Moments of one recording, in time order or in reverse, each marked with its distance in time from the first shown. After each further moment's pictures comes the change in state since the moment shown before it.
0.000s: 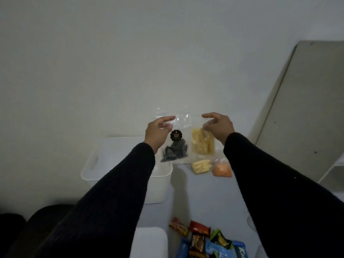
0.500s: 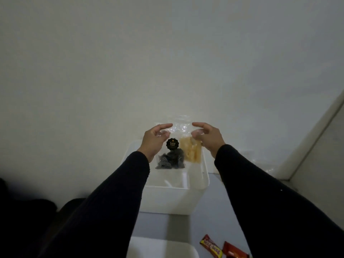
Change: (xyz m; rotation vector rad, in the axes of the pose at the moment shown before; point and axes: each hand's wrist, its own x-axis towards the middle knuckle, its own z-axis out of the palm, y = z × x) left_hand 0.021 -0.038 -0.119 -0.060 0.073 -0.097; right_hand 0.021 -0.034 0.148 0.269 -0.239 -0.014
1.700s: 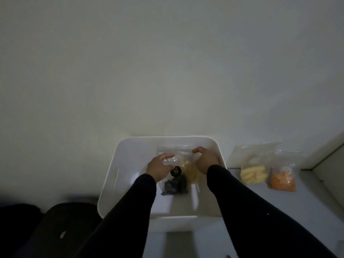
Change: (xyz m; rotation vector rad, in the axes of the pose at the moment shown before) left_hand 0.097 -0.175 0.003 0.360 -0.203 -0.349; right_hand 0.089 0.146 0.069 -0.723 -0.073 0.363
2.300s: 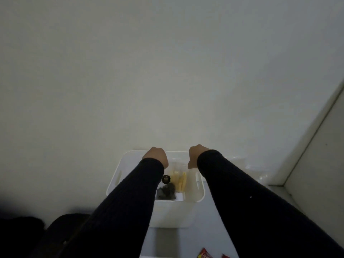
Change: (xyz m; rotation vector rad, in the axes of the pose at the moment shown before) left_hand -0.127 0.137 -0.015 0.927 0.152 0.014; right_hand -0.121 -0.051 -0.117 -0.614 -0.089 -0.200
